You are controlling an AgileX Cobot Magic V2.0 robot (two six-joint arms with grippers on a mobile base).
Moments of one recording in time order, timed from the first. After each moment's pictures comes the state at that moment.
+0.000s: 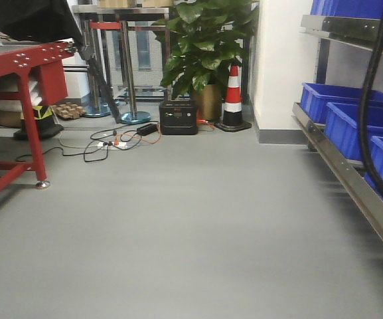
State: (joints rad) left arm -0.25 1.18 -1.19 -0.11 0.48 -0.11; right arm 0.78 1.53 -1.58 -0.63 0.83 0.85
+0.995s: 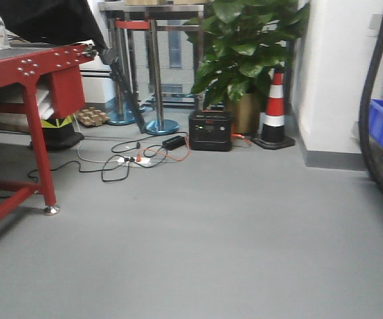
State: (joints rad) left arm -0.25 1.18 -1.19 -0.11 0.47 -0.11; right arm 0.78 1.53 -1.58 -0.63 0.82 0.85
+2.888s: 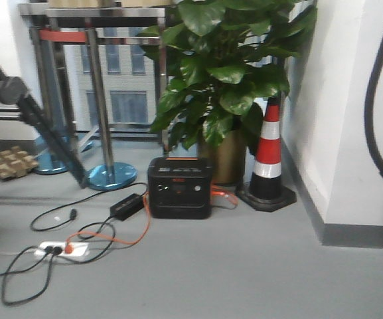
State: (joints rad) left arm -0.24 1.18 -1.20 -0.08 0.43 -0.13; right arm 0.76 1.53 -1.58 -0.68 0.59 0.83
